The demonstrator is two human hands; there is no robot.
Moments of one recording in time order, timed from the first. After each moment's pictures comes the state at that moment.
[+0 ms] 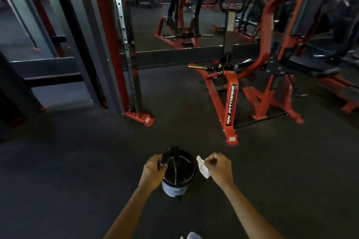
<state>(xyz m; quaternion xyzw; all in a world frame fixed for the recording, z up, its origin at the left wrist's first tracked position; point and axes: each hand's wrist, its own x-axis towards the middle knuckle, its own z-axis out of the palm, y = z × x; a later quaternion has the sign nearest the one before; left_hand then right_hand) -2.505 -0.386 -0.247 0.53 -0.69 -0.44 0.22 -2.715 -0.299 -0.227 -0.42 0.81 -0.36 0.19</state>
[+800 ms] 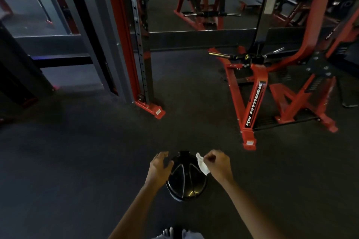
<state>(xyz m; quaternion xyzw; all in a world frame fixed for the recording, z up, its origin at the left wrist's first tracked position) -2.553 -0.541 -0.289 0.60 -0.64 -0.44 0.20 -2.756 -0.490 -0.265 -0.47 0.80 -0.29 0.25</state>
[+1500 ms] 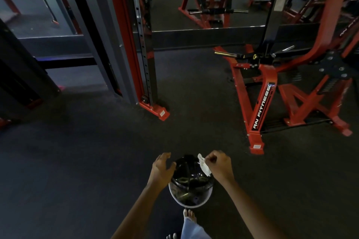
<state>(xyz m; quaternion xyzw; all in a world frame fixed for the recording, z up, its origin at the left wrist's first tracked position) -2.564 -0.586 -0.300 0.60 -0.64 -0.43 0.21 -2.768 -0.540 -0.273 -0.47 0.80 -0.27 0.27</state>
